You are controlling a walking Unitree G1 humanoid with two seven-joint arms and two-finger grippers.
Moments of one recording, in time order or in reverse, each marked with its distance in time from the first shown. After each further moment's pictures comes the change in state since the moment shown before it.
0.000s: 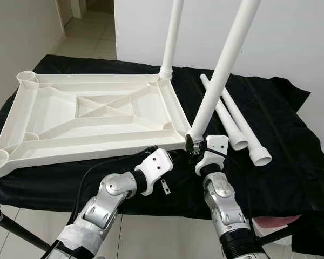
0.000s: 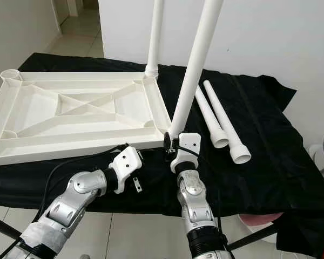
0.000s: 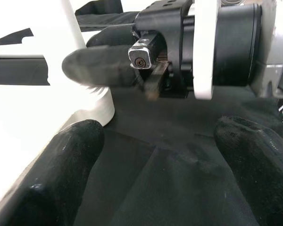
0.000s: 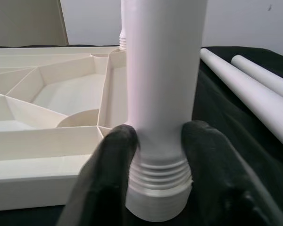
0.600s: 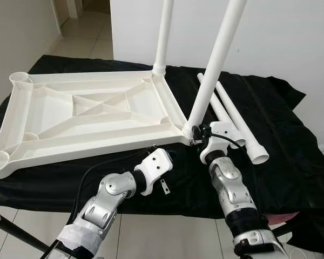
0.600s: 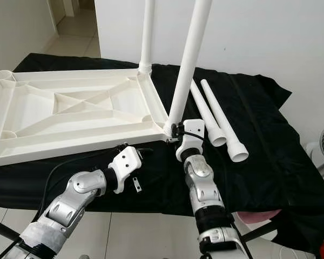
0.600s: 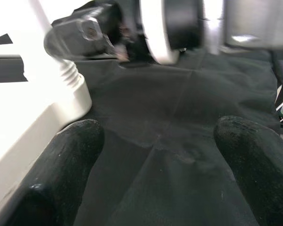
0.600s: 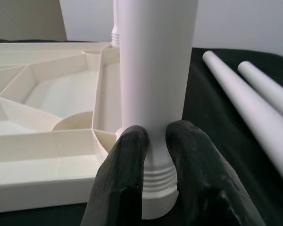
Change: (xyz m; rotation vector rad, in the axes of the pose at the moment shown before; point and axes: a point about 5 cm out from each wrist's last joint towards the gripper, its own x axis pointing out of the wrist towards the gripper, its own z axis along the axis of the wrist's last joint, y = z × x) left arm 0.000 0.000 0.000 -0.003 0.003 0.001; right arm 0.043 -0.026 0.016 -0.034 0.041 0.016
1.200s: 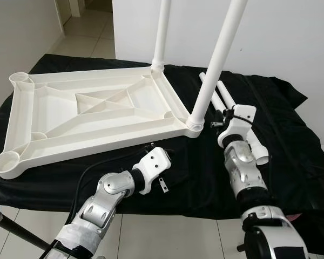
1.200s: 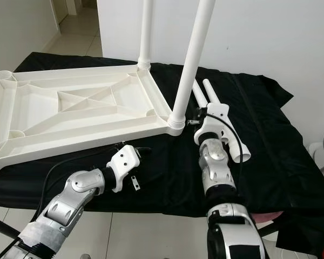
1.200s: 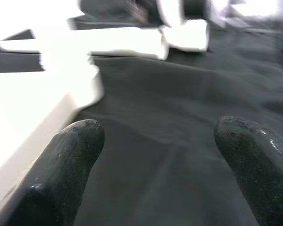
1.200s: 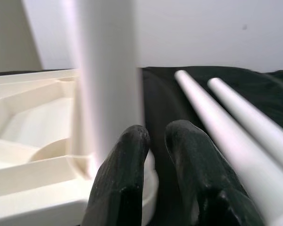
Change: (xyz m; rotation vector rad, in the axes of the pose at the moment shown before) left arm -0.010 0.020 0.004 -0.009 -0.012 0.070; right arm 0.002 -0.017 0.008 0.055 -0.088 -0.081
